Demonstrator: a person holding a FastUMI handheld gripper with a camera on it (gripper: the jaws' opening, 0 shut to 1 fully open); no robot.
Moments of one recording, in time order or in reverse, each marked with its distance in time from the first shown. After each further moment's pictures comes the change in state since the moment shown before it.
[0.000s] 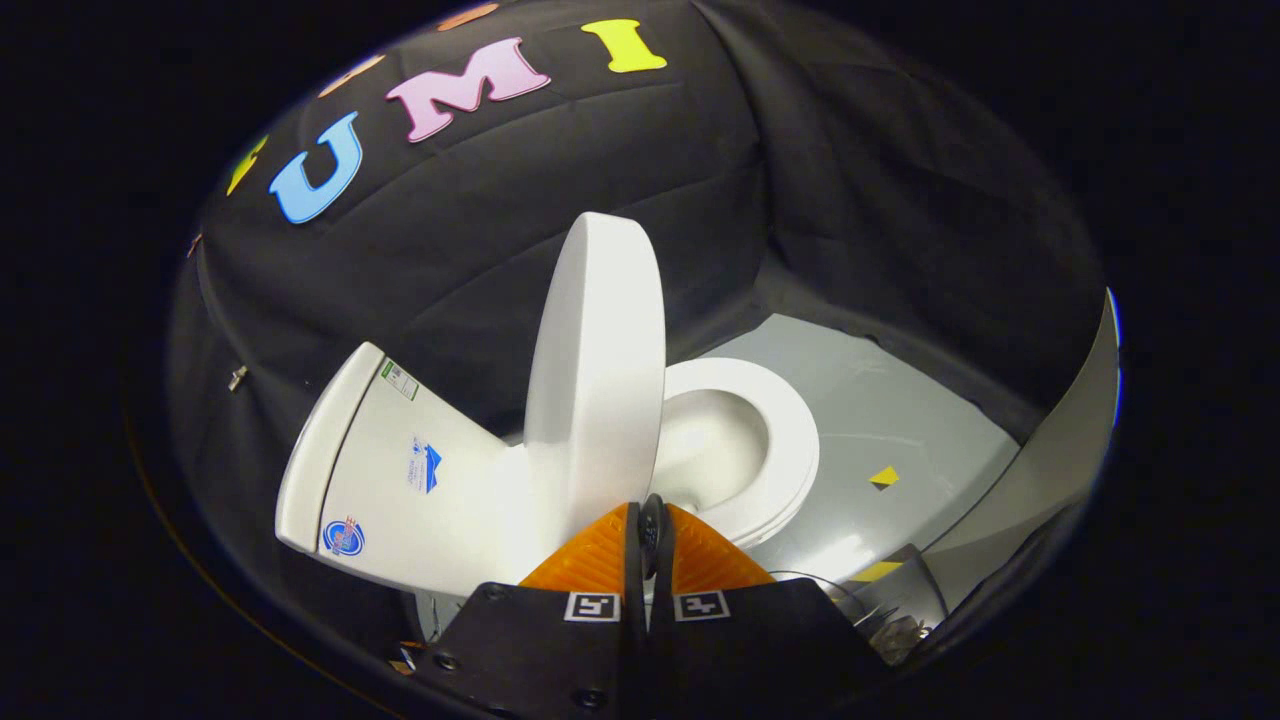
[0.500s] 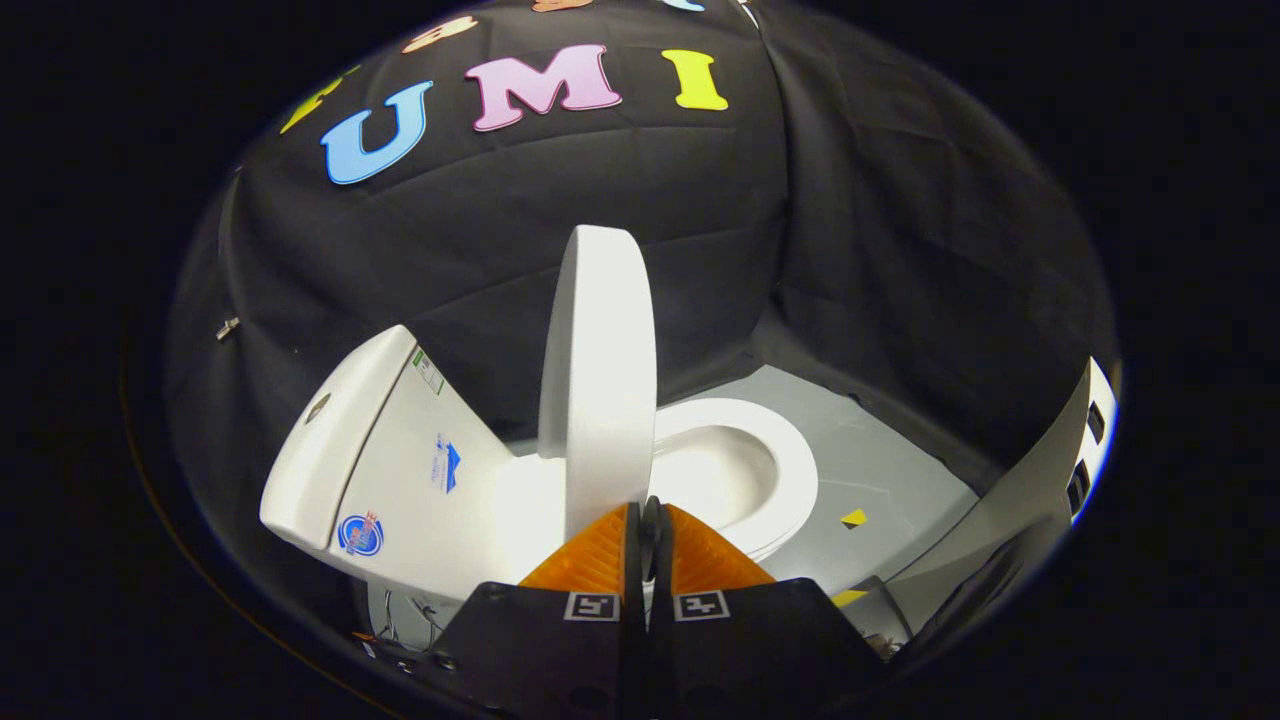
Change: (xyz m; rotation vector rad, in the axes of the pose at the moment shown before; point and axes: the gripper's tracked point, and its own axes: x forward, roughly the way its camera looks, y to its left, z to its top) arm -0.027 0.070 0.006 -0.134 -0.114 -0.069
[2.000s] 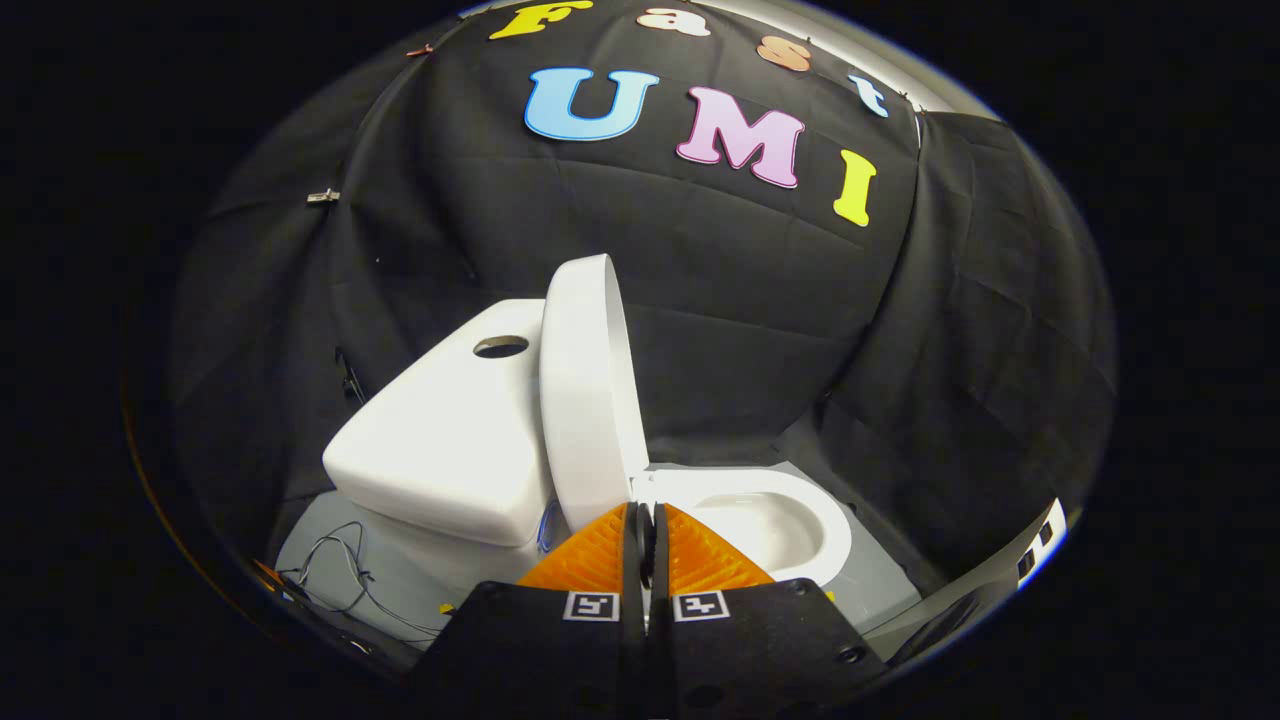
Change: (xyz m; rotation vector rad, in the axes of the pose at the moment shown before) arm -0.049 0.180 -0.036 -0.402 -0.186 0.020
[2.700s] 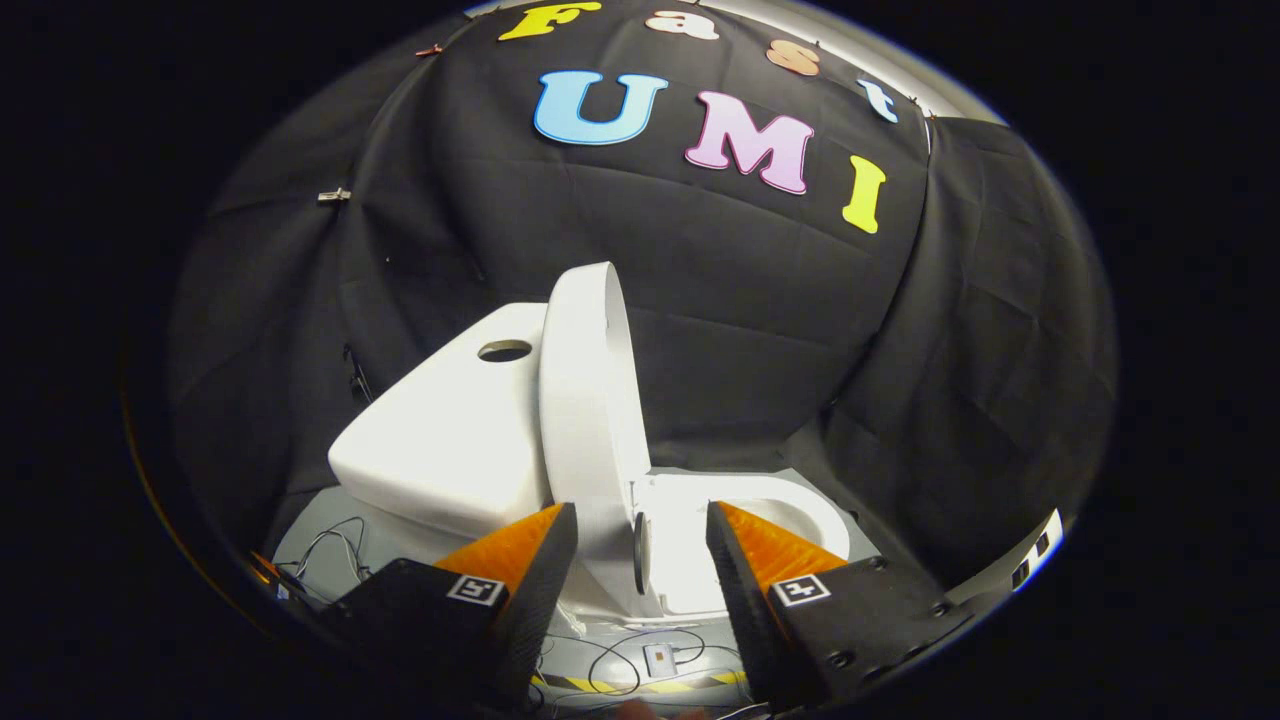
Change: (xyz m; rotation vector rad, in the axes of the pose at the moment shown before) arm -0.006 -0.006 0.008 -0.015 -0.020 0.041
